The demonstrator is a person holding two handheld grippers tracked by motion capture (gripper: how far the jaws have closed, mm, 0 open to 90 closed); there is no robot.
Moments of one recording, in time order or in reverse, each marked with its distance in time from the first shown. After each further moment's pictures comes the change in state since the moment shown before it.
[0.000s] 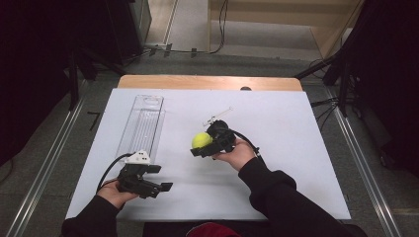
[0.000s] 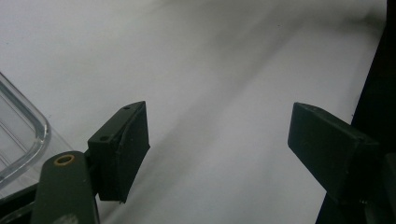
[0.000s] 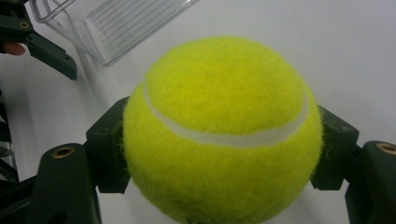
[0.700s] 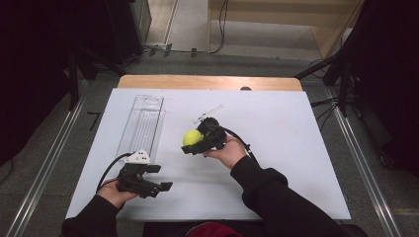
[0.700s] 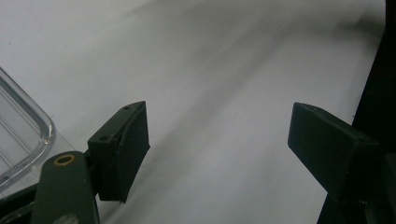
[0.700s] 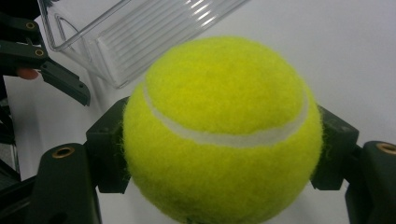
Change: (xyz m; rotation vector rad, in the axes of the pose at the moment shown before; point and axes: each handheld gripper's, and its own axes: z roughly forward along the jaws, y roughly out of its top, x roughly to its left) left arm 0.001 0.000 0.000 -0.004 0.002 -0.003; right arm 0.010 0.019 0.013 -0.019 0.018 -0.023
